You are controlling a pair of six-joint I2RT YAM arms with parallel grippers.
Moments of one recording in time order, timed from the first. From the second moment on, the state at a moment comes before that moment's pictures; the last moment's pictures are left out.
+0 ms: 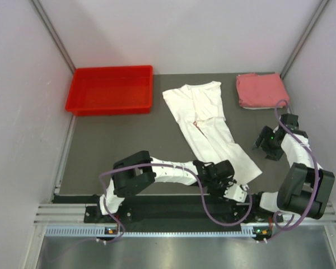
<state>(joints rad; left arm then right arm) -1.32 2.05 1.38 -0.27 0.28 0.66 -0.31 1.32 0.82 -0.67 -0.13 0.30</state>
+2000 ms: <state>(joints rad) -0.94 1.50 0.98 -0.95 0.67 0.82 0.22 1.57 1.23 -0.48 -0.23 0.47</state>
